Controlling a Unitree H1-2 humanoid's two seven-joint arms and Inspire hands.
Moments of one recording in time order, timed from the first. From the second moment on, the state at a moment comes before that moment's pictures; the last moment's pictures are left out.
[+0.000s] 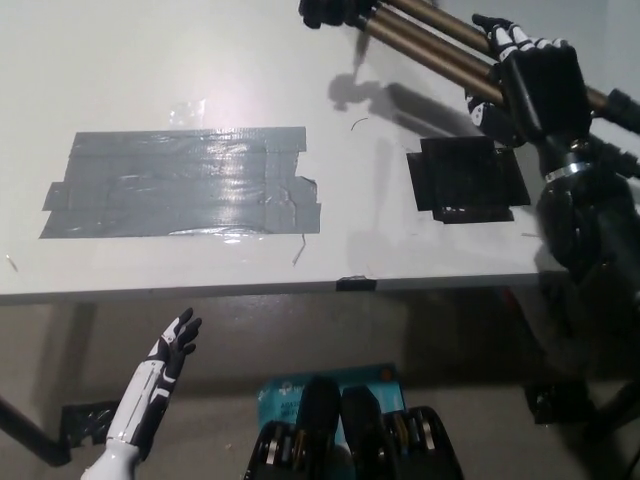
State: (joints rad) left_arm -0.05 0.20 -0.05 0.21 0.09 -0.34 -0.08; right_arm -0.90 -0.34 0.41 0.73 -0.90 -0.09 -0.49
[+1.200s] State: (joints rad) left_arm -0.04 0.20 -0.05 0.21 0.10 -0.32 -0.08; right_arm -0.82 -0.36 0.52 0.69 -0.76 -0.13 -0.13
